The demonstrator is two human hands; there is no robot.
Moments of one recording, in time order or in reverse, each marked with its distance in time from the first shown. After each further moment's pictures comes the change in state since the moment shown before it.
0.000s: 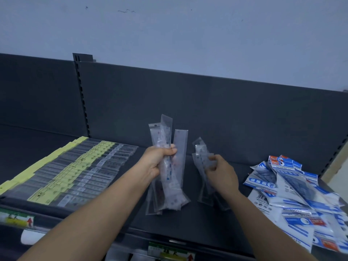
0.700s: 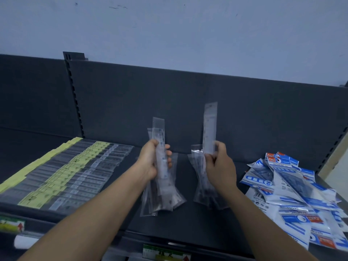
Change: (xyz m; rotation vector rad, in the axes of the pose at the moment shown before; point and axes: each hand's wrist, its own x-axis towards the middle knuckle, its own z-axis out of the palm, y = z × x) left_hand 0.008 -0.003 0.005 -0.078 0.016 -0.041; right_hand 0.002 -0.003 -0.006 0.156 0.179 -0.222
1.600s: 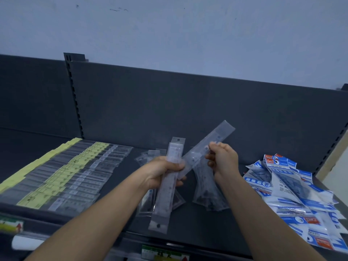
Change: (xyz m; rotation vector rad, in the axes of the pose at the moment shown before) left_hand -0.008 -0.020 -0.005 0.309 -0.360 -0.087; right_hand 0.018 -0.030 -0.013 0.951 0.061 0.543
